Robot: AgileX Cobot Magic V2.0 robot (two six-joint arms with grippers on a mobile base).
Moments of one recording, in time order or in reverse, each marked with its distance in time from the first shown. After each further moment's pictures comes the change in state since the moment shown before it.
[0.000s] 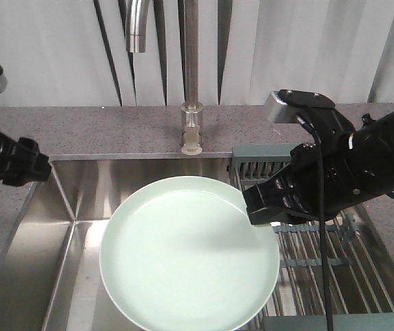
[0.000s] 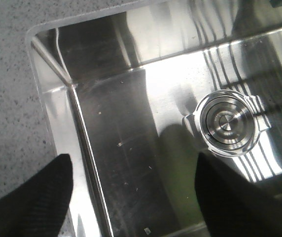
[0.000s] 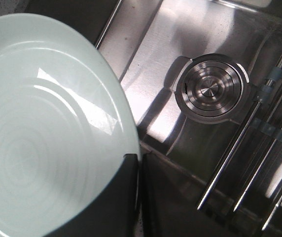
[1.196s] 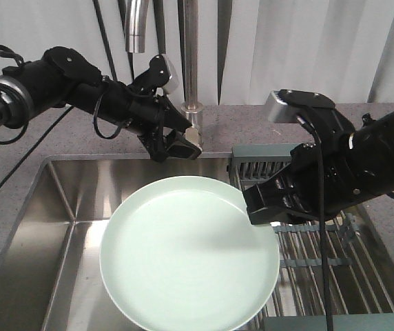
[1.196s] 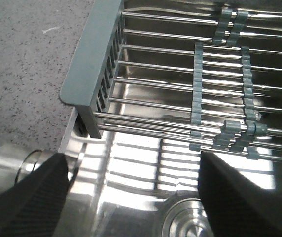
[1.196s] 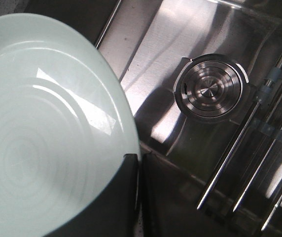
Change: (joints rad) left arm -0.144 0.815 -0.737 -0.740 0.151 1.235; right arm 0.000 0.000 0.000 0.000 0.000 0.000
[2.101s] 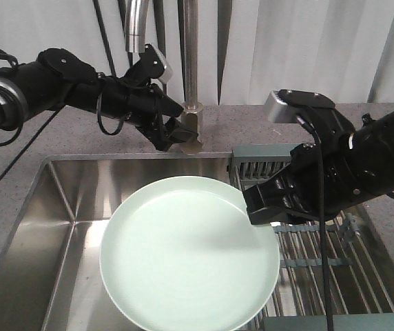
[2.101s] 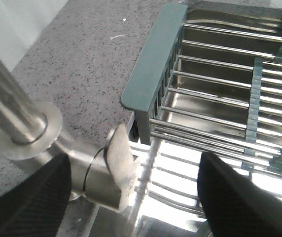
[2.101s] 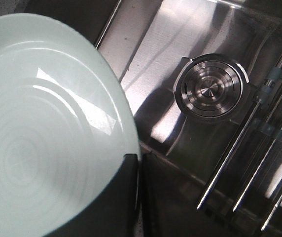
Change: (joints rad) left arm 0.005 0.003 0.035 -0.064 -0.192 0.047; right arm 0.000 0.000 0.000 0.000 0.000 0.000
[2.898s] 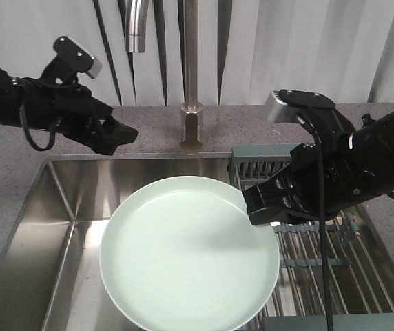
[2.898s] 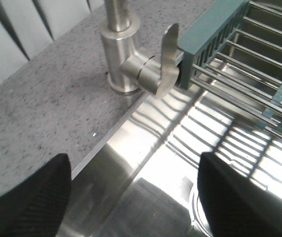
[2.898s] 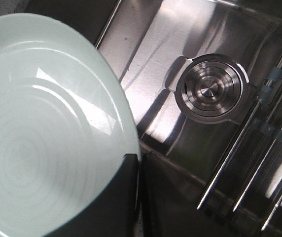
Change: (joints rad) left arm 0.096 -0.427 0.487 0.128 -0.207 -0.208; right arm 0.000 0.000 0.000 0.000 0.000 0.000
